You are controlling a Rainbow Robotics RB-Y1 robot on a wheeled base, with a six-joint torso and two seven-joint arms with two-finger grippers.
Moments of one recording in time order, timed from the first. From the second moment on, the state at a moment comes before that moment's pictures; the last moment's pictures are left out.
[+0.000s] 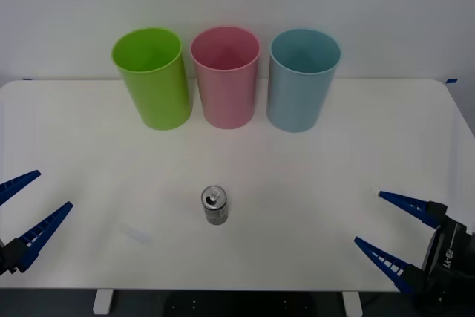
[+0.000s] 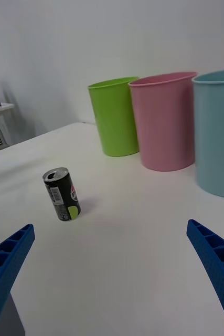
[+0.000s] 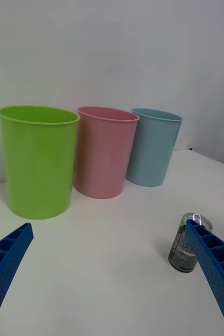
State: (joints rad) right arm 0.34 -0.42 -0.28 -1.68 1.05 -1.25 0.11; left arm 0.35 0.40 0.52 -1.66 -0.96 -1.22 0.00
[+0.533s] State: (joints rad) right arm 0.29 -0.42 -0.07 -1.68 1.10 -1.12 0.27; left arm 0.35 0.40 0.52 -1.66 -0.96 -1.22 0.00
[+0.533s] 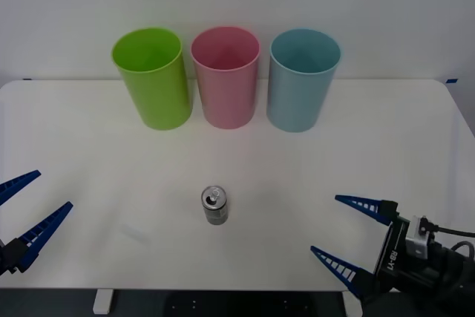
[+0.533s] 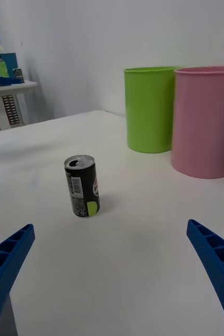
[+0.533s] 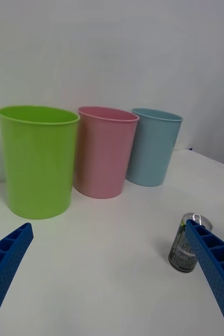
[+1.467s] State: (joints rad) right arm 0.16 -0.40 0.28 -1.65 1.14 -0.71 0.30; left arm 0.35 0.40 0.52 -1.66 -0.96 -1.22 0.00
